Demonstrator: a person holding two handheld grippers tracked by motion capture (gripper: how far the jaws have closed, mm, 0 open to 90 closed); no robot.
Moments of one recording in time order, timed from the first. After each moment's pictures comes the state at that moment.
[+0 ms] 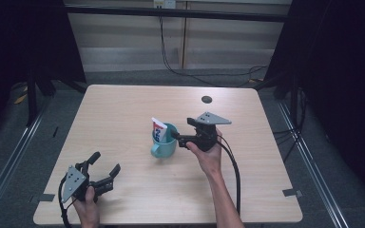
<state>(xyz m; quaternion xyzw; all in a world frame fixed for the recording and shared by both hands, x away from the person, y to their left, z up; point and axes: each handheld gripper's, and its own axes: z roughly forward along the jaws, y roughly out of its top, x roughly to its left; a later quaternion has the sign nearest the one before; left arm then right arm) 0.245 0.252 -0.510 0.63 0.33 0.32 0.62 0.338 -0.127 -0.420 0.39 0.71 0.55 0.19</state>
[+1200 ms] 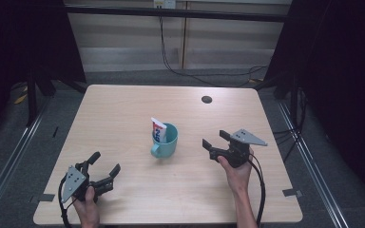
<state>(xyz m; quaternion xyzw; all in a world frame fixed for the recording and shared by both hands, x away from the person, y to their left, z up) 0.245 0.252 -0.510 0.63 0.33 0.32 0.62 0.287 -0.207 -0.443 0.45 0.67 0.54 0.25</state>
